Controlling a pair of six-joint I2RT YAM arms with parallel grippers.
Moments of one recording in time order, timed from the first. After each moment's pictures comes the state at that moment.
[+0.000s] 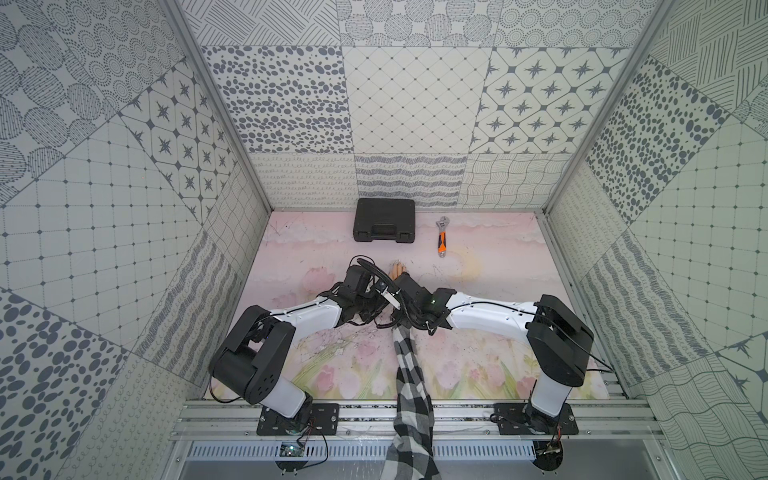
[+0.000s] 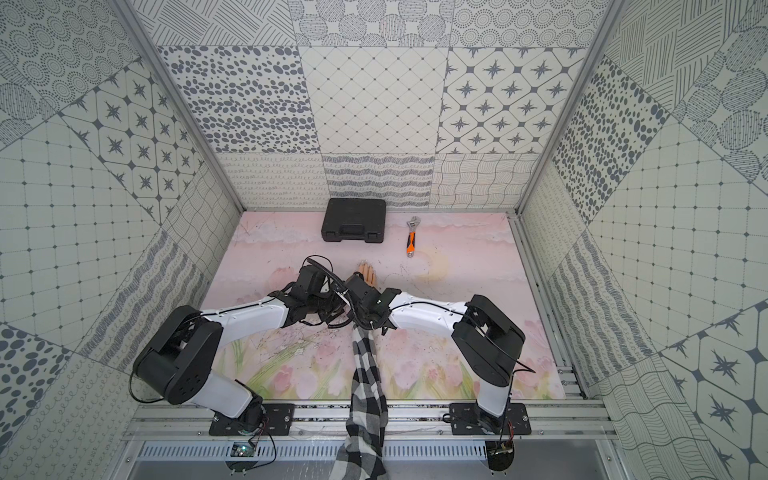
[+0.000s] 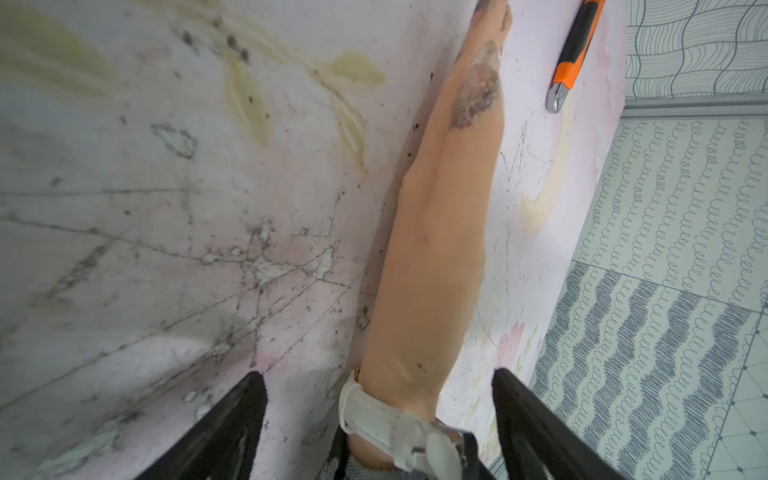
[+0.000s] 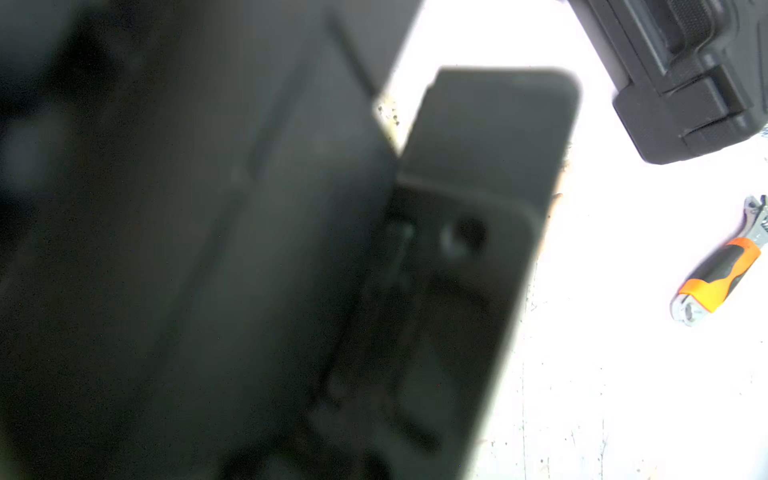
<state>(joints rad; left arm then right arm) -0.52 1.54 0.71 0.00 0.33 -1.10 0.99 1.78 1.19 -0.35 0.28 -0.12</state>
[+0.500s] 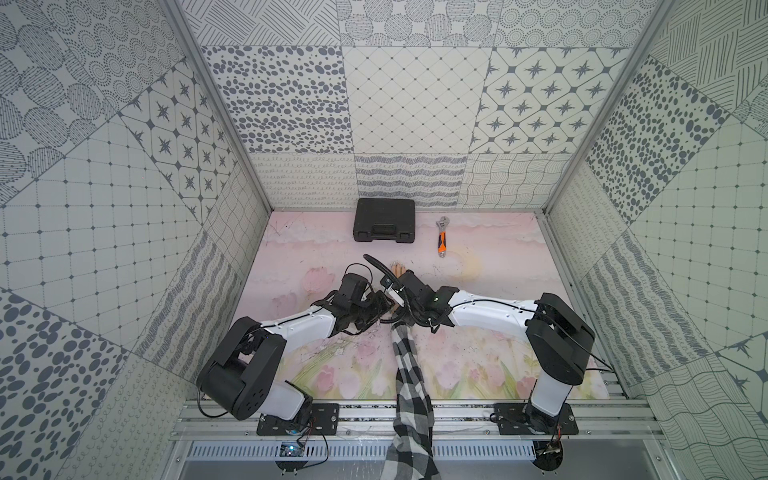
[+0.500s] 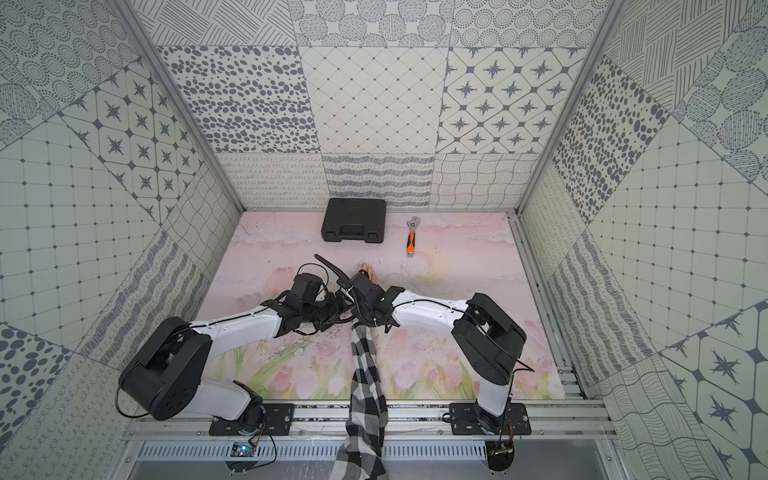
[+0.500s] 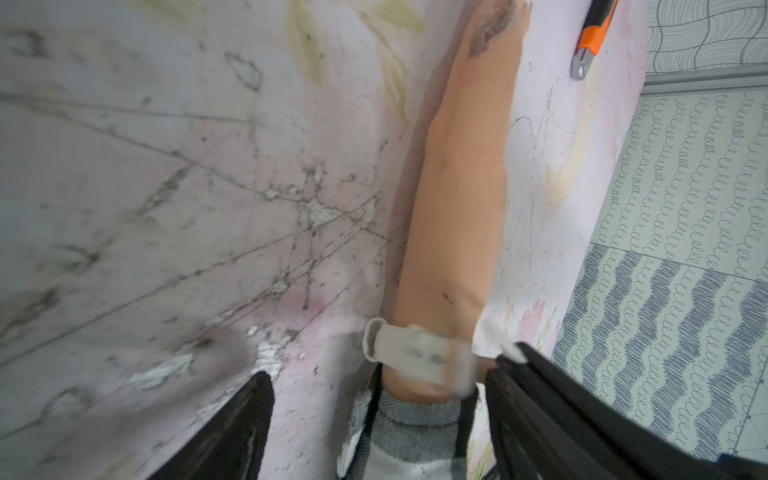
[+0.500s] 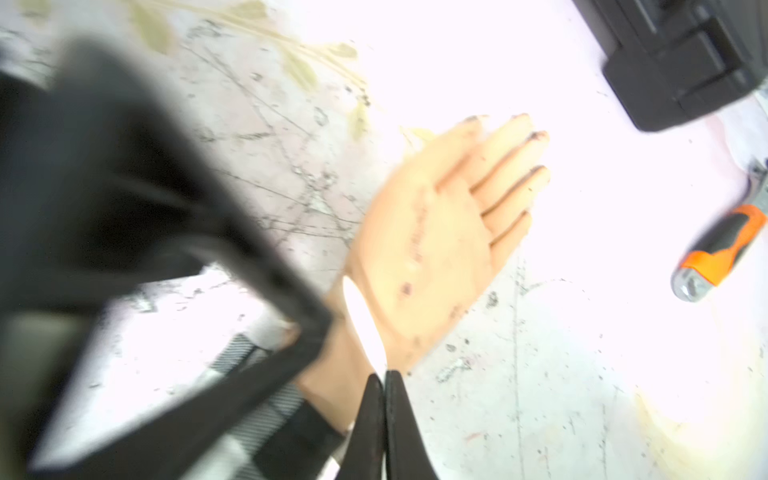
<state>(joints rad) -0.52 1.44 0.61 -0.05 0.32 -1.06 0.94 1.77 1.16 -0.34 0.28 -0.09</state>
